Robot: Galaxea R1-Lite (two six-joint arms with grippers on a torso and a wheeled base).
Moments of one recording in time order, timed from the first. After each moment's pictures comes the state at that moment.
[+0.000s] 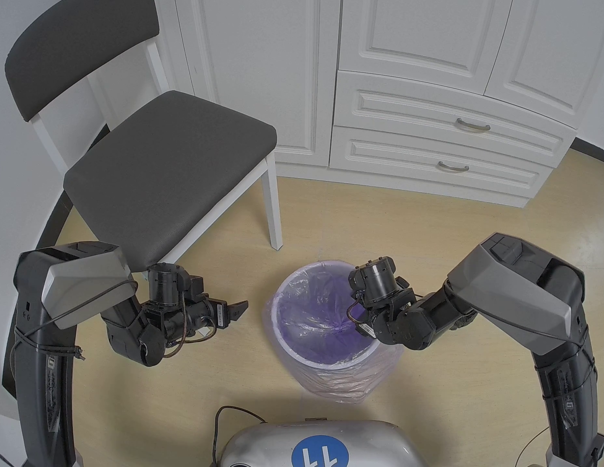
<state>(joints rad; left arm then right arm) -0.24 2.43 -0.90 -1.08 -0.18 -0.09 0.57 2.48 -1.34 -0.44 -0.60 -0.53</state>
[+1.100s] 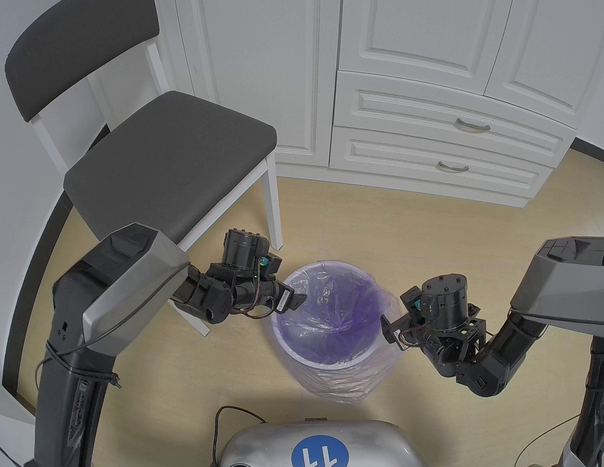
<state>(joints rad) -0.44 2.52 -1.49 -0.44 -0.10 0.19 0.57 2.18 -0.66 -1.10 -0.50 -0.33</state>
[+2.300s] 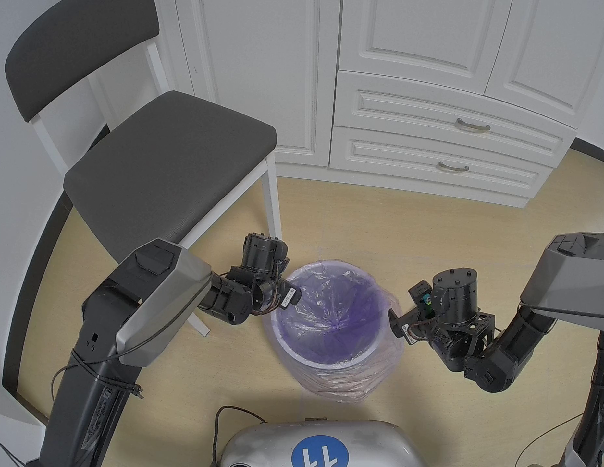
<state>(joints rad) -0.47 2.66 -1.71 -0.38 0.18 0.27 0.54 2.15 -0.65 -1.12 -0.49 -0.36</state>
